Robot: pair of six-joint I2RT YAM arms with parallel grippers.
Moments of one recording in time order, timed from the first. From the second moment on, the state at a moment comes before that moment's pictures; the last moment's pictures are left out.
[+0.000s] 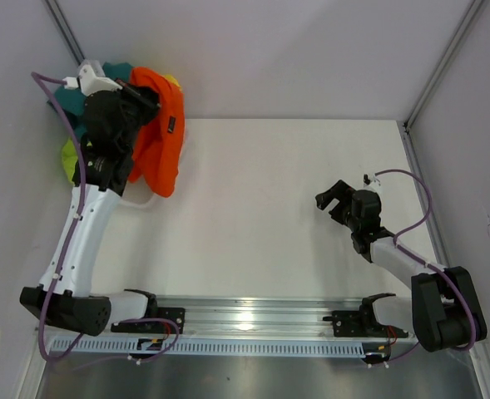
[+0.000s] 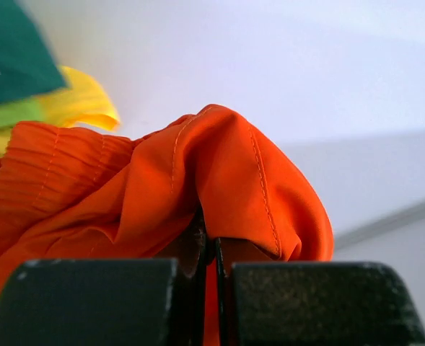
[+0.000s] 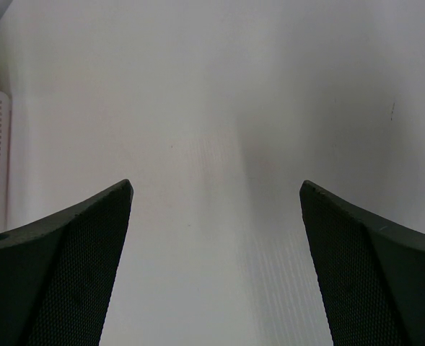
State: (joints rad) left arm -0.16 1.27 1.54 -0.29 -0.18 -0.74; right arm 0.22 1.21 0.45 0.31 0.04 0.73
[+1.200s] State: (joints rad) left arm -0.40 1.40 2.07 0.07 -0.25 -0.36; right arm 0.22 1.21 0.45 0.33 -0.01 0.72
